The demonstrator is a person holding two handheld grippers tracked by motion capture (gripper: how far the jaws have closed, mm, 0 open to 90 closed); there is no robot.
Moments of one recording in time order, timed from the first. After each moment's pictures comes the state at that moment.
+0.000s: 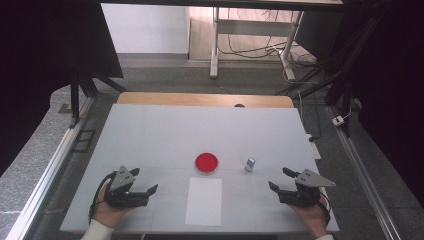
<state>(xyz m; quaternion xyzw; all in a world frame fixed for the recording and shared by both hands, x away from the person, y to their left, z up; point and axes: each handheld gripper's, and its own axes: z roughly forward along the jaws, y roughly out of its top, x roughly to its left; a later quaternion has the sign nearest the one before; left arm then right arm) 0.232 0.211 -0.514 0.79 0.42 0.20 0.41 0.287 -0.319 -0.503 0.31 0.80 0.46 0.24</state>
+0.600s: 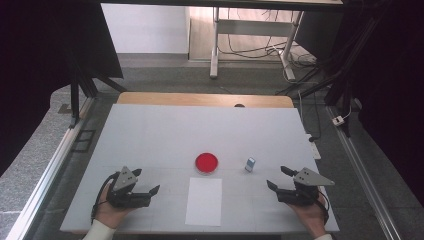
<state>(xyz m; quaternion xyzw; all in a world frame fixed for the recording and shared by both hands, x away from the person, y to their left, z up) 0.234 0.206 -0.518 0.79 0.41 0.21 0.40 0.287 -0.311 -0.495 0.30 0.80 0.47 0.24</state>
